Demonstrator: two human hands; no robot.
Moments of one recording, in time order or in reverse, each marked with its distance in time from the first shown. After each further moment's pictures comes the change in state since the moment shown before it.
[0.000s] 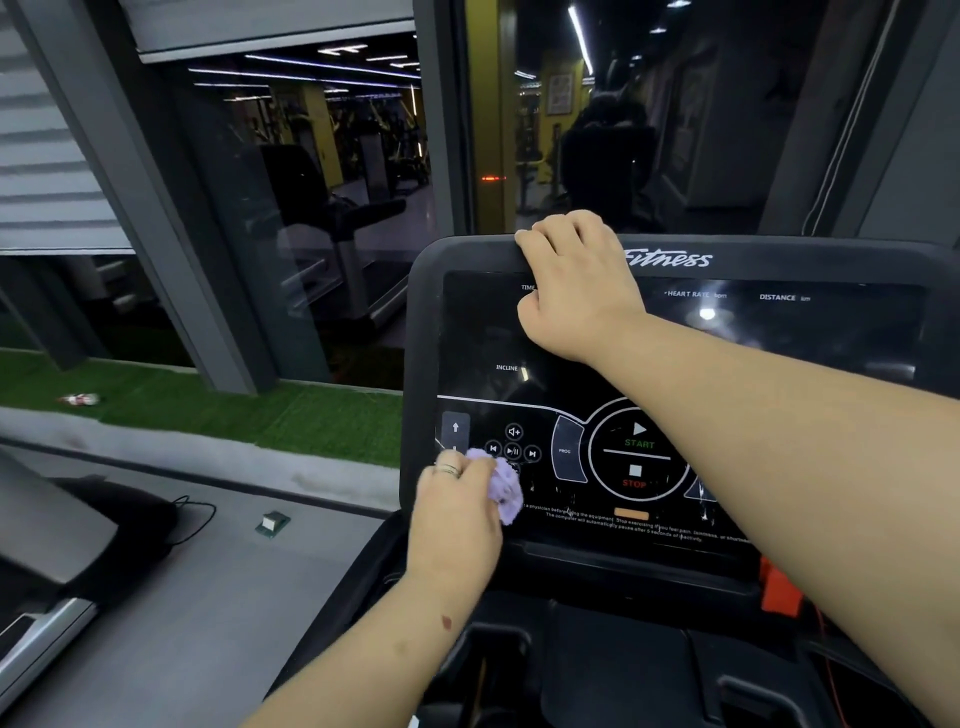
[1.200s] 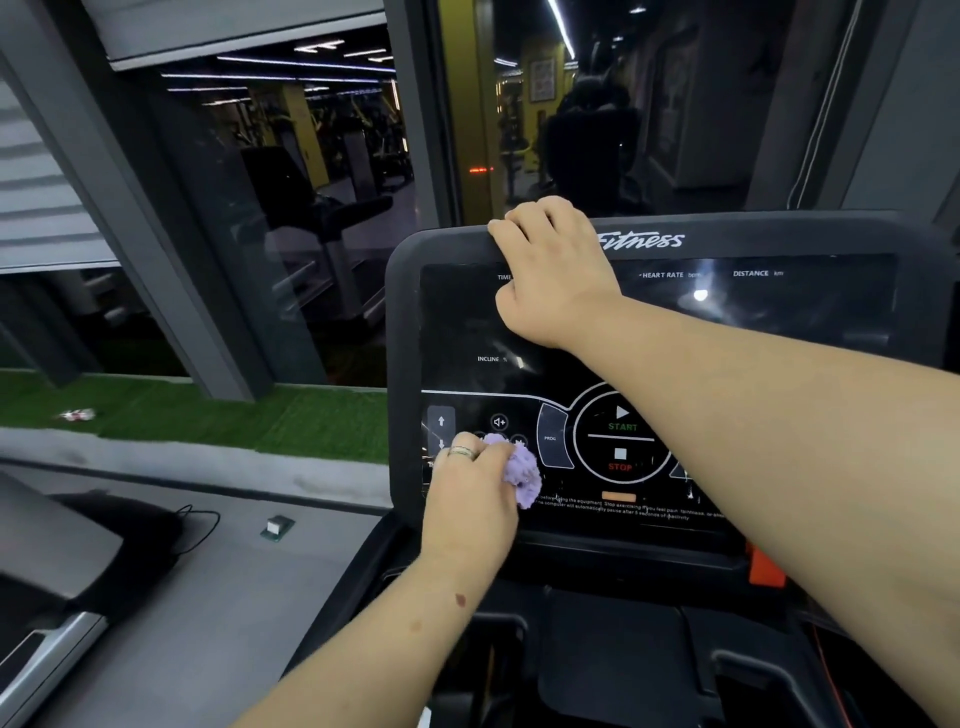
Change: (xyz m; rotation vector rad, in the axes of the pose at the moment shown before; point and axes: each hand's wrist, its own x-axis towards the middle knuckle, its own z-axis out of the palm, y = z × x) left_hand 0.009 0.025 0.006 -0.073 0.028 0.062; right_hand 0.000 0.002 -0.004 0.012 -0.043 -0.001
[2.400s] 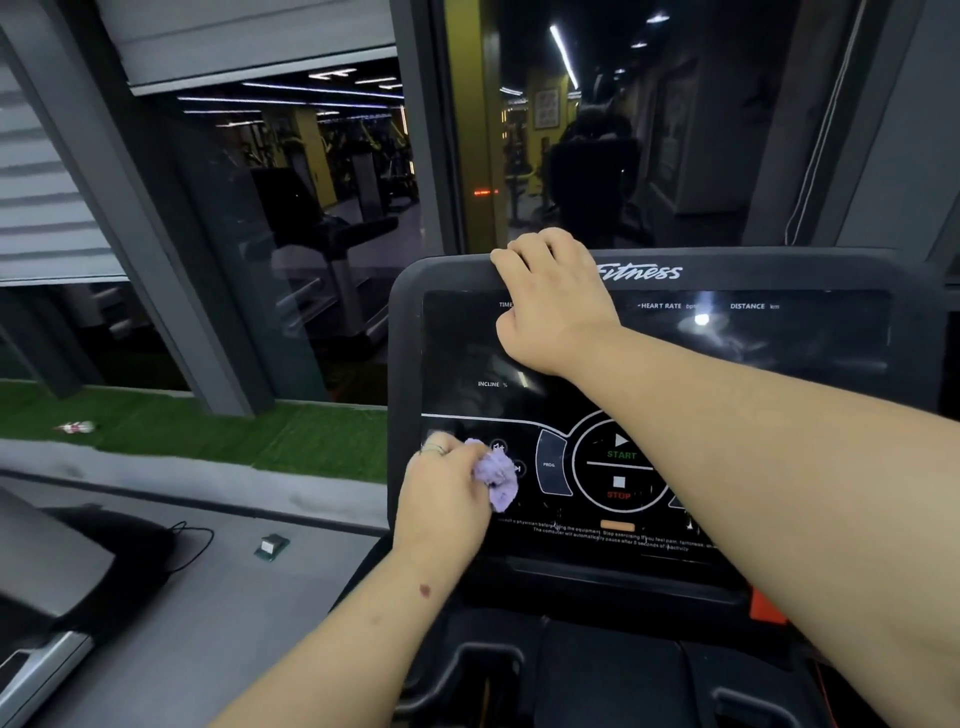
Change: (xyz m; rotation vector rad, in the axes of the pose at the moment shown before) left_hand 0.027 -0.007 -0.025 -0.021 -0.040 -0.099; right_hand 0.002 0.001 0.006 0.012 0.034 0.001
